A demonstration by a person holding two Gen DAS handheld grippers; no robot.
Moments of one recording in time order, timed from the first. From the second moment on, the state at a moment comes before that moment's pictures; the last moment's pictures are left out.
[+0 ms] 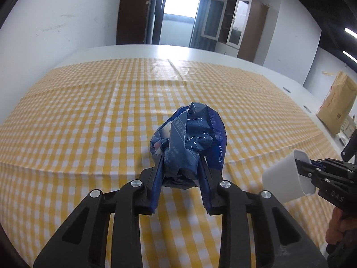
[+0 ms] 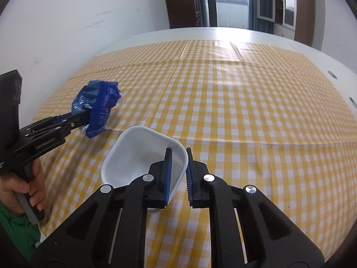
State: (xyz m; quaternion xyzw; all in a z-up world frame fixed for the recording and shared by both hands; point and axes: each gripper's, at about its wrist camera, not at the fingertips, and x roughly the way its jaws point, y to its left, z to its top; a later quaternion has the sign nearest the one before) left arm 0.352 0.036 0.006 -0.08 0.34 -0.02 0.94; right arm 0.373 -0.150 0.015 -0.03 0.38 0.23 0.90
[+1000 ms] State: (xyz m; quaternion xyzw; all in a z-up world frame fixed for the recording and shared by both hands) left arm 0.104 -0.009 0.030 -0.11 0.26 -0.08 0.96; right arm 0.157 -0.199 0.024 -0.01 0.29 0.28 0.91
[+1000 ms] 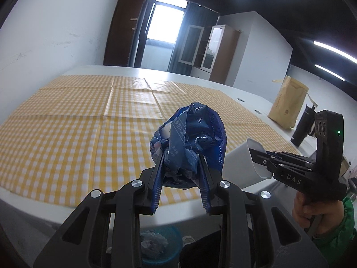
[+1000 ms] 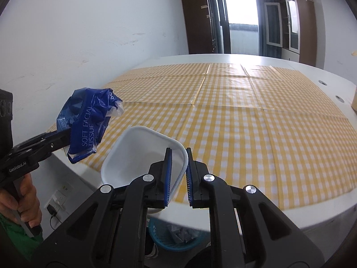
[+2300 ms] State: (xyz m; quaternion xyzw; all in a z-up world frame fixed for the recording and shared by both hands) left arm 0.036 -0.020 -0.125 -0.11 0.41 -0.09 0.90; right arm 0.071 -0.192 -0.120 -0.05 0.41 0.27 0.87
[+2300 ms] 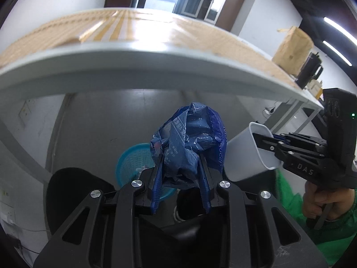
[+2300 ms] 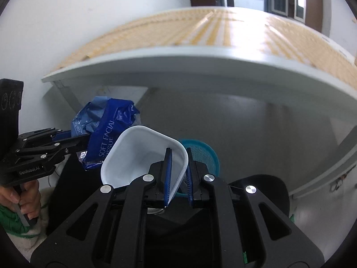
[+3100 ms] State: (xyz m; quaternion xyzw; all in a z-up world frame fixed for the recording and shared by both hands) left arm 0.162 0.020 -0.282 -0.19 0.56 -0.01 0.81; right arm 0.189 -0.123 -0.303 -0.03 0.59 0.21 0.78
